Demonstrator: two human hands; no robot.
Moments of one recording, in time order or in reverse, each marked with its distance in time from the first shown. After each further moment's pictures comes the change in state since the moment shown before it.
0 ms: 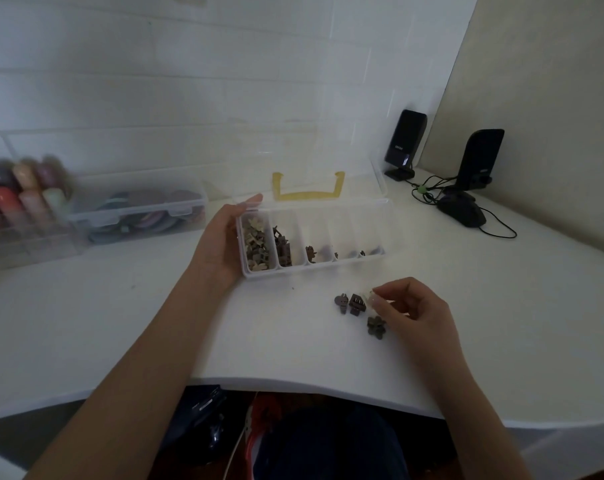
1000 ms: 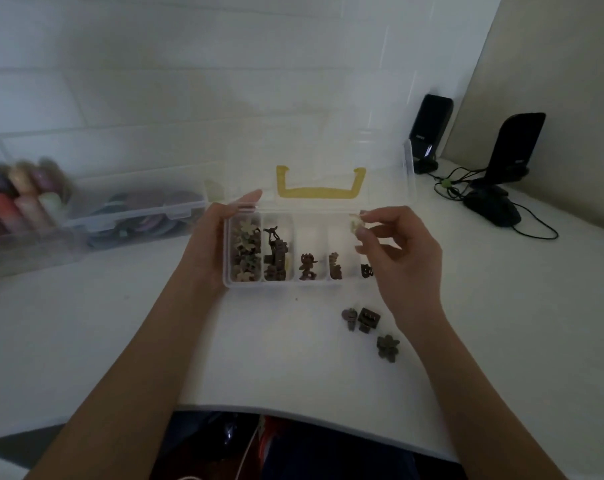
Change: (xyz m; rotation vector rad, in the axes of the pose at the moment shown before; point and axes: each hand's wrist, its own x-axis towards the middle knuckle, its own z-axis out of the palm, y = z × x) left_hand 0.020 0.000 -0.015 0.091 0.012 0.048; right_hand 0.072 -0.024 0.040 0.123 0.091 -0.343
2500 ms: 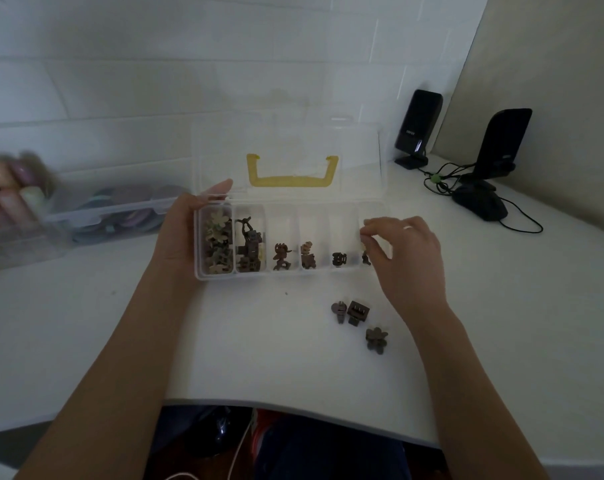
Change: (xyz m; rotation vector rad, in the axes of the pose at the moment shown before) left_hand -0.007 0.011 -0.007 -0.068 0.022 0.078; right_hand 0.009 0.026 -0.023 -0.769 -0.103 -0.189
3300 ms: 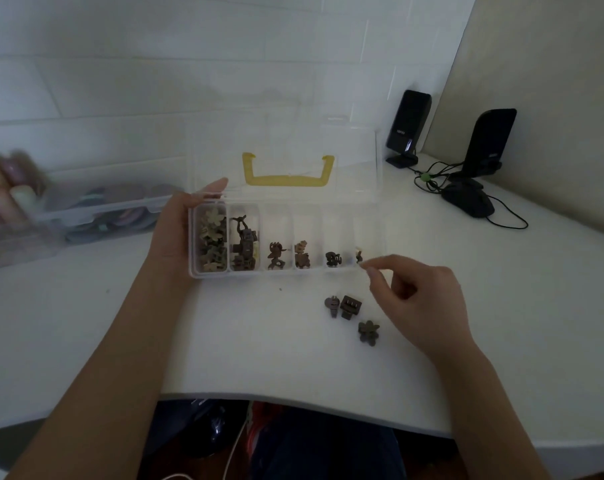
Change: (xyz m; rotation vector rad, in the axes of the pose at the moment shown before) left_hand -0.005 0.001 0.007 -0.003 0.010 0.001; right_hand -0.046 0.002 -0.038 0.103 -0.118 0.054
